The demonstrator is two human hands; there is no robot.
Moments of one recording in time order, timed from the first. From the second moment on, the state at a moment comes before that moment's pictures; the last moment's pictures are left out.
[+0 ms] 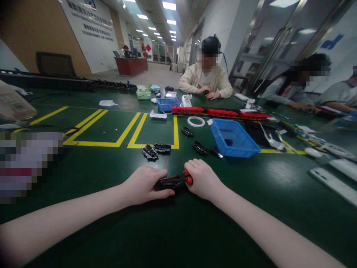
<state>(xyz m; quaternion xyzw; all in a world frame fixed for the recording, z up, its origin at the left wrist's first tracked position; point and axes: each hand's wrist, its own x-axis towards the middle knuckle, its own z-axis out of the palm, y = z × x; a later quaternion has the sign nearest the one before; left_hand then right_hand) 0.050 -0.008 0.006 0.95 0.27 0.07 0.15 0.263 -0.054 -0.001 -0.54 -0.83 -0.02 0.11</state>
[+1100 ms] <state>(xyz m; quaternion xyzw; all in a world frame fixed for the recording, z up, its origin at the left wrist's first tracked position) 0.046 -0.002 0.002 0.97 0.21 0.08 0.11 0.263 -0.054 0.000 -0.52 -0.85 -0.04 0.10</state>
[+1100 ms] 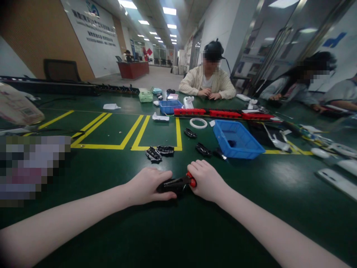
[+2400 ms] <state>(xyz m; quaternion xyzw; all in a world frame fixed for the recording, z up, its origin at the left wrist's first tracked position) 0.045 -0.003 0.002 0.97 0.21 0.08 0.05 0.287 -0.049 -0.022 -0.51 -0.84 -0.05 0.20</state>
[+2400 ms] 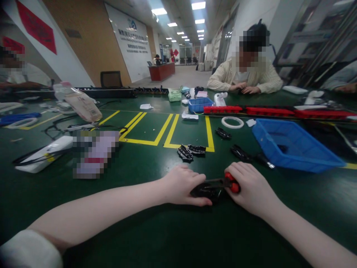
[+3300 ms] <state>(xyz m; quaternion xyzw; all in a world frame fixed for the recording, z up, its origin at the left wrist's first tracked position) 0.005 -0.013 0.006 0.97 0.22 0.11 -0.04 0.359 -0.085 -0.030 -0.62 -0.76 -0.06 0.20</state>
